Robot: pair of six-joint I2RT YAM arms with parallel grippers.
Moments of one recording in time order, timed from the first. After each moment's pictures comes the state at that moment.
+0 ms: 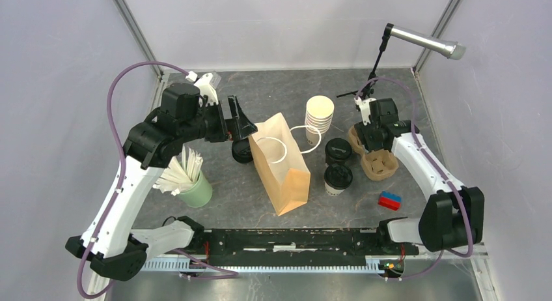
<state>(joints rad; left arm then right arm) -0.51 1.10 1.53 -1.00 0.18 -0.54 0.17 1.31 0.99 -0.68 0.17 -0.21</state>
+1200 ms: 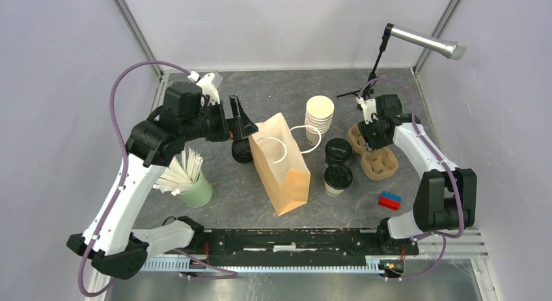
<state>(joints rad) -0.51 1.11 1.53 -1.00 0.18 -0.53 0.06 1.46 1.05 -0.70 -0.01 -0.30</state>
